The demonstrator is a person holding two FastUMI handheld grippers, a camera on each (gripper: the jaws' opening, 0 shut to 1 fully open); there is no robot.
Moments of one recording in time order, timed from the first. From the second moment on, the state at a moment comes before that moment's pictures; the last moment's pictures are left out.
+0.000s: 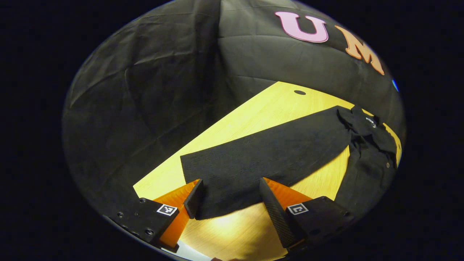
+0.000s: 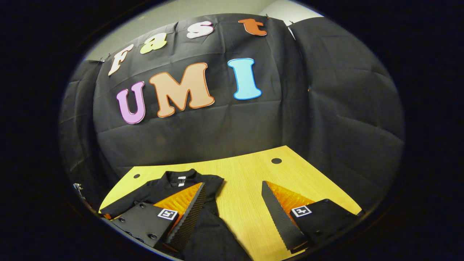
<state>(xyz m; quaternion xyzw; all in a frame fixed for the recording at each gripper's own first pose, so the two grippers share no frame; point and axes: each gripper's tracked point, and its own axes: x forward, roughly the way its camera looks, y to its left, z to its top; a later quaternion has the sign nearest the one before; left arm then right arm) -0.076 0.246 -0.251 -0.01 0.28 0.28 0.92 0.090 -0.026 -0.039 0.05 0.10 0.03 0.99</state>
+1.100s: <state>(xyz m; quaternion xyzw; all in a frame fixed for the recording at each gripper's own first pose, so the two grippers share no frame) -0.064 0.223 -0.256 -0.04 0.26 0.24 0.94 0.041 -0.029 -0.012 0.07 0.07 0.03 1.00</state>
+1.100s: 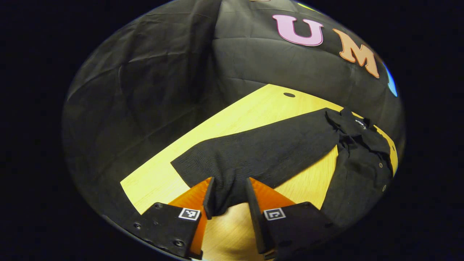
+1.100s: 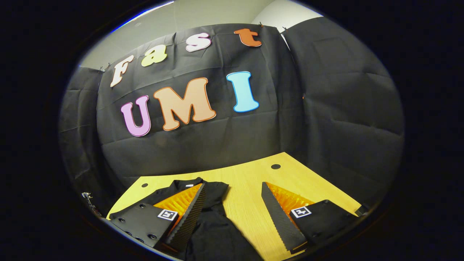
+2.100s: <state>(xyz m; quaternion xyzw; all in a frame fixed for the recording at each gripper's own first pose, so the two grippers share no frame) -0.055 0.212 -0.250 -0.02 0.30 0.21 0.93 -0.013 -0.106 0.058 0.08 0.00 -0.05 1.00</state>
